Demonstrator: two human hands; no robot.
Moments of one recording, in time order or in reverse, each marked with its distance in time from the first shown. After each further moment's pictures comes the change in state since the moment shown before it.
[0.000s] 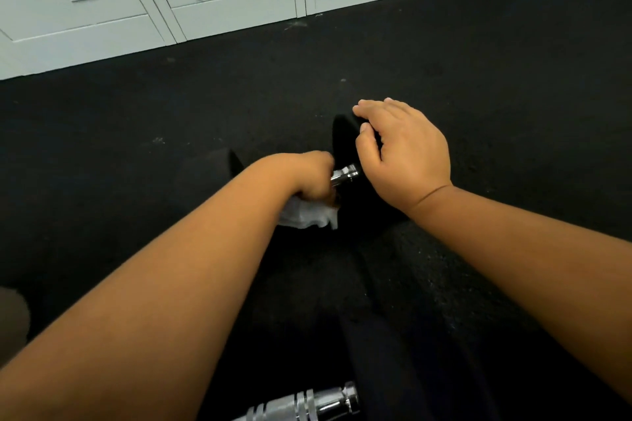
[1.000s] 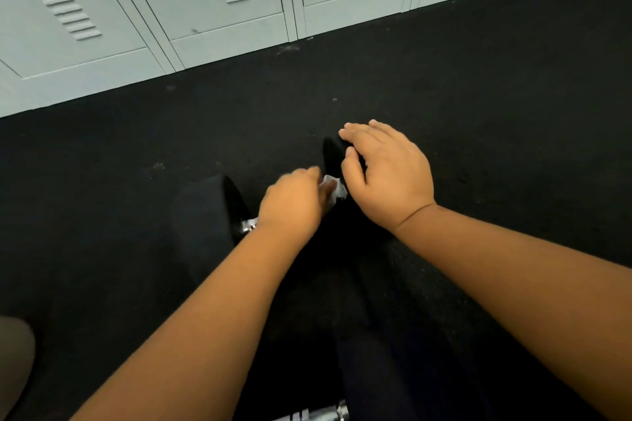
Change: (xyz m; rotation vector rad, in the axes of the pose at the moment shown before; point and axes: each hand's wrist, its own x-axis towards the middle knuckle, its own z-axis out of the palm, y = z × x) left_hand -0.031 0.013 0.029 -0.051 0.612 -0.115; right_hand -0.003 -0.001 -0.003 -0.001 -0.013 0.000
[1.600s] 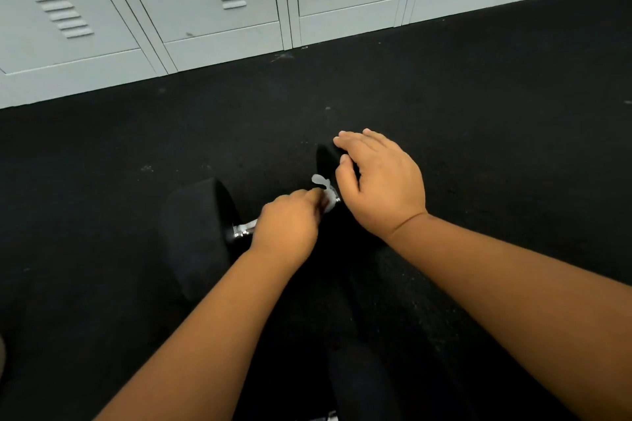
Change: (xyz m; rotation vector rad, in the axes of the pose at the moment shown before) left_hand -0.011 -0.006 0.016 -0.028 -0.048 0.119; right_hand 0.000 0.001 0.003 0.020 0.038 0.018
